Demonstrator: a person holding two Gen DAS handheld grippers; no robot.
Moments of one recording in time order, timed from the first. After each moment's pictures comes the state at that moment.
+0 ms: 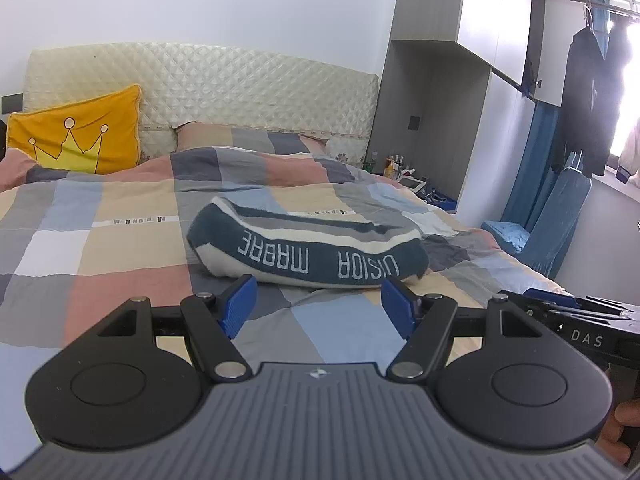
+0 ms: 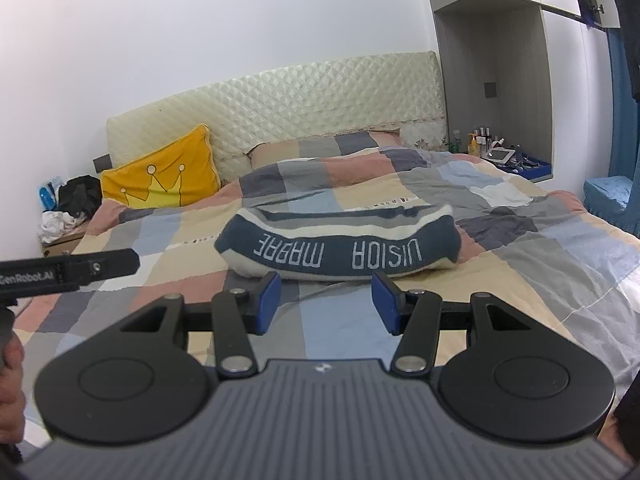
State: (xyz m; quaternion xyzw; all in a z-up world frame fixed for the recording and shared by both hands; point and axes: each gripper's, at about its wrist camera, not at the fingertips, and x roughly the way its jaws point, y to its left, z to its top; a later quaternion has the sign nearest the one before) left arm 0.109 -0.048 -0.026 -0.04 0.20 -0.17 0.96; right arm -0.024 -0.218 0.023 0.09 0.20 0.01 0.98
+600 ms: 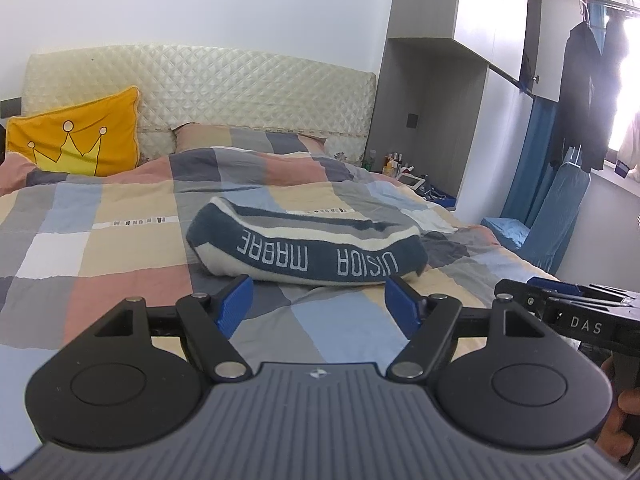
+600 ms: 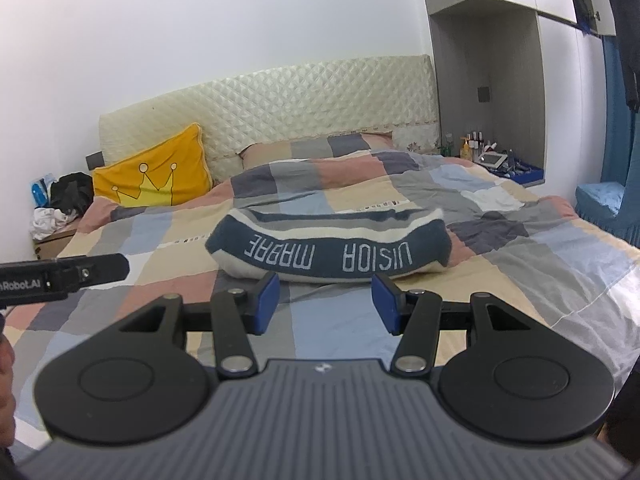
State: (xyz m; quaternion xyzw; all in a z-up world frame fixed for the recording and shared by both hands) left arm 0.107 -0.051 -0.027 -0.04 0.20 -0.17 0.96; right arm -0.024 -0.220 0.026 0.08 0.20 -0.01 0.98
